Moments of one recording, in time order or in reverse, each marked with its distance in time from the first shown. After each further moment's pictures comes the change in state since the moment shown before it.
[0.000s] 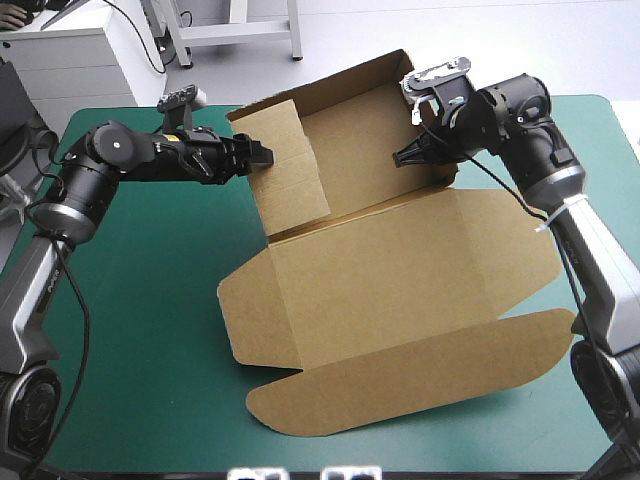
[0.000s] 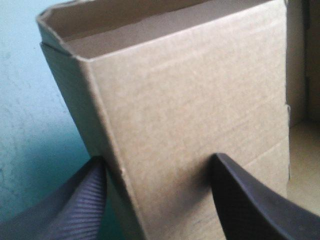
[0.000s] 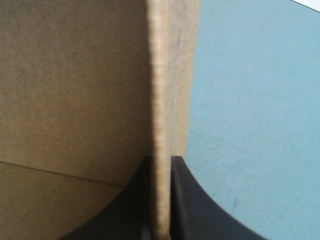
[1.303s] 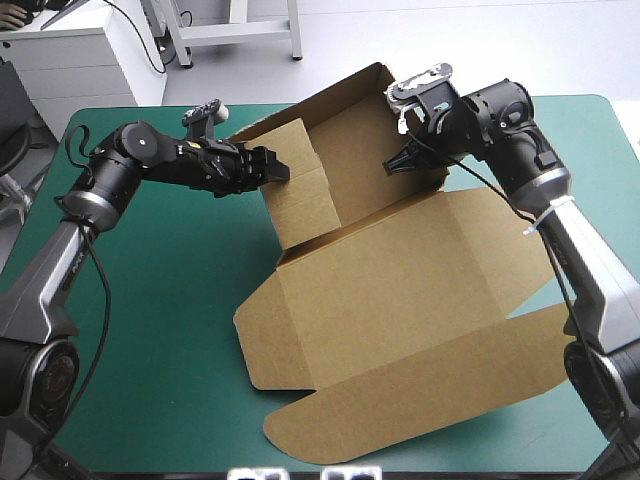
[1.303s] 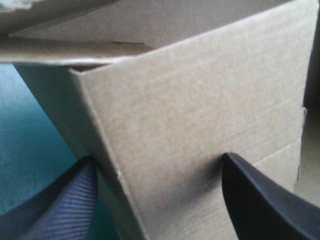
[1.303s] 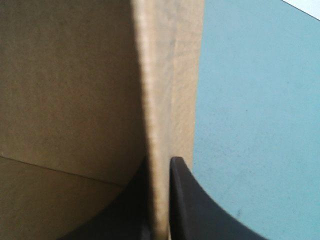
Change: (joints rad) left arm -0.007 0.087 -0.023 -0.016 0.077 -0.031; right arm 0.037 0.012 0.010 -0.015 -0.024 -0.035
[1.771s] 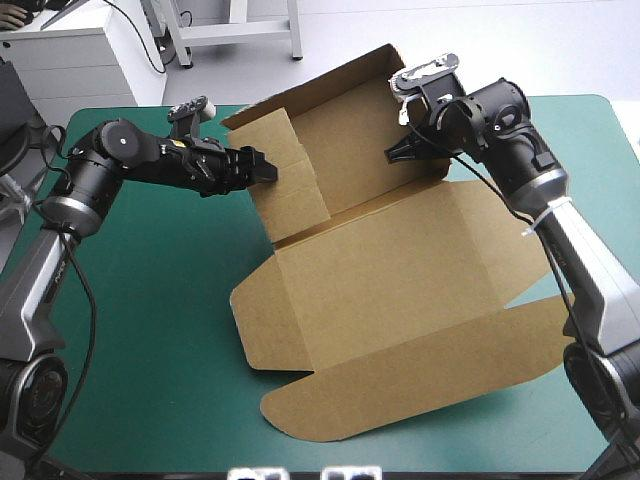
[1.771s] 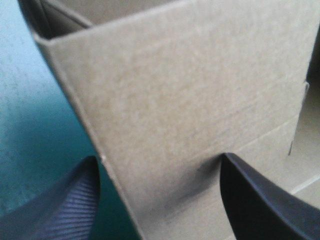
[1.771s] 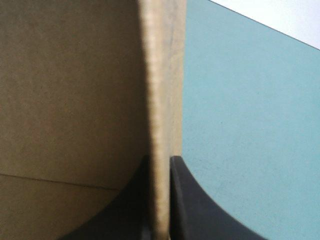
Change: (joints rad) left arm 0.024 -0.057 0.000 0.025 0.050 0.000; right arm 0.010 0.000 0.000 -0.115 -0.059 0.117
